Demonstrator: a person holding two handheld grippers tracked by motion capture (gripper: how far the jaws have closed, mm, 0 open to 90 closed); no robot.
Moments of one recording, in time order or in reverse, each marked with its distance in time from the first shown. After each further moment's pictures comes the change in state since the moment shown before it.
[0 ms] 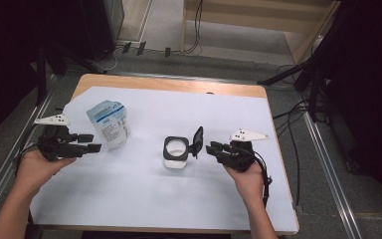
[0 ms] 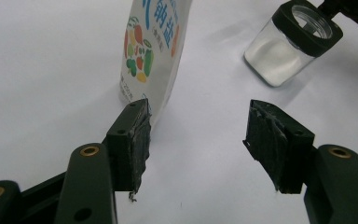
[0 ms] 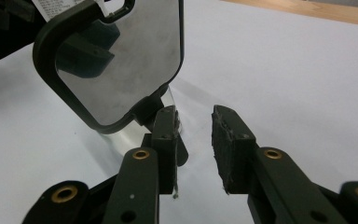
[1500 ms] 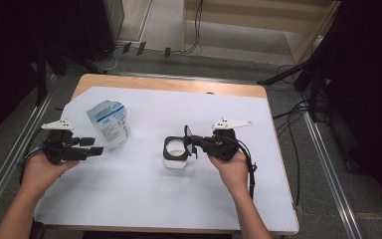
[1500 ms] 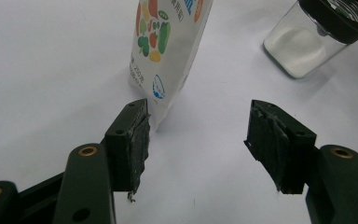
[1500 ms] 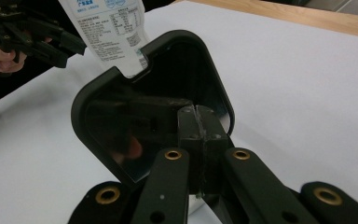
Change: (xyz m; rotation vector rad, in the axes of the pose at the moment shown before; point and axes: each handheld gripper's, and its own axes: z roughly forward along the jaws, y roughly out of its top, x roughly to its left) left arm 0.007 -0.011 0.014 0.021 0.032 -0.022; right arm 0.023 0.036 0.031 0.014 0.113 -0.002
